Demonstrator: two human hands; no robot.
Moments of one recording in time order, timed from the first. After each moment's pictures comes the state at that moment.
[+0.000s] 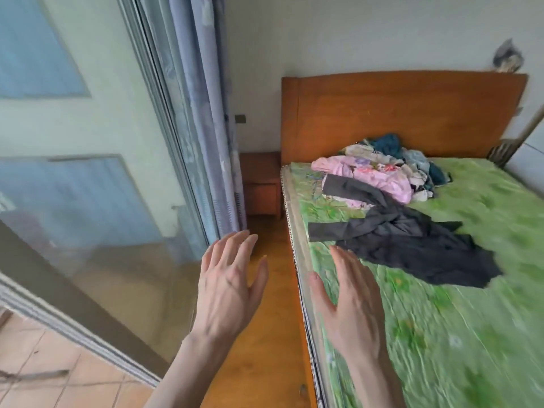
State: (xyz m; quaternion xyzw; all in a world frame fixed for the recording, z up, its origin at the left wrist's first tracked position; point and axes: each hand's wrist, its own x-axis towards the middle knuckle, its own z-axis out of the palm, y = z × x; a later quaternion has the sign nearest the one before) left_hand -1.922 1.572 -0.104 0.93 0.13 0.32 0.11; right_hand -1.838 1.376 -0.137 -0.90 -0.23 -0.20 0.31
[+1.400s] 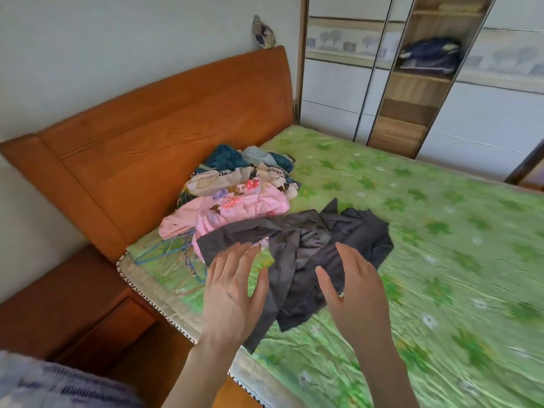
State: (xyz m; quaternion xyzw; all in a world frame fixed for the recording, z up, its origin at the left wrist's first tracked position) left_hand -1.291 1.663 -0.166 0.88 -0.30 0.23 0.28; right_hand -1.388 1.454 -0.173 -0.93 0.20 -0.24 0.21
